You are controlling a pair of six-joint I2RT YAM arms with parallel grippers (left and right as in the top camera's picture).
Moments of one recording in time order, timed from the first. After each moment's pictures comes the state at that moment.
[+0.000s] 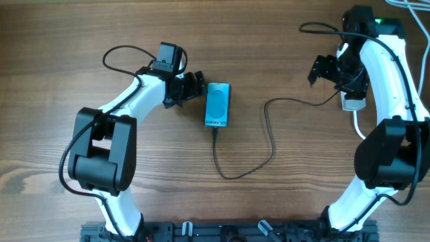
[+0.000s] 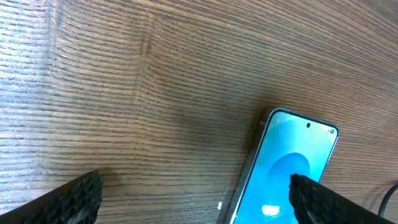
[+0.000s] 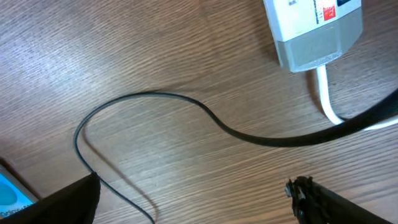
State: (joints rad) left arm -0.26 1.97 1.26 -0.47 0.24 -0.55; right arm -0.06 1.96 1.76 -1.38 0.00 0.36
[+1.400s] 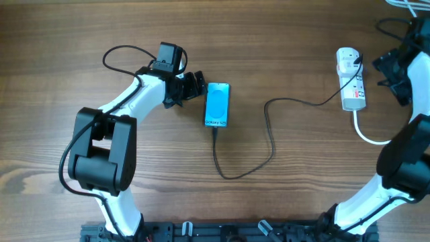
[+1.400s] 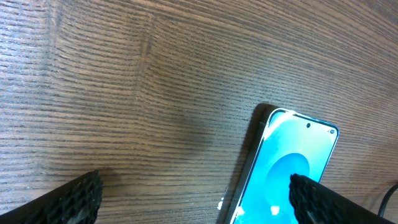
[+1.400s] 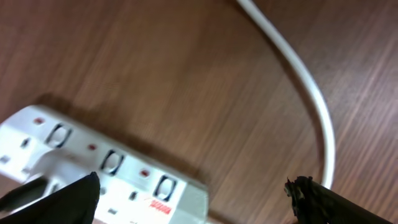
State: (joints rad) left arm -0.26 1.97 1.26 -0.47 0.24 -0.55; right arm -0.39 1.96 1.63 -0.95 0.27 0.70
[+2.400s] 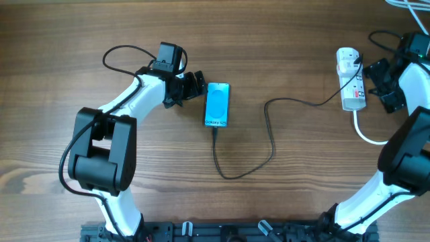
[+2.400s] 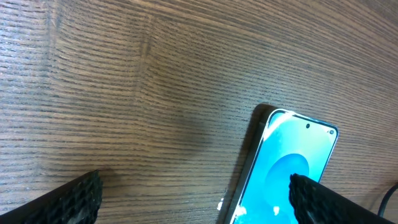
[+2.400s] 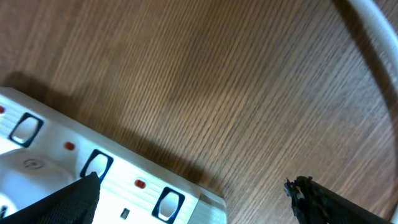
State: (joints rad) left arm -0.26 1.97 1.26 -0.47 0.24 -0.55; right arm -0.41 1.99 1.47 -0.74 0.14 0.70
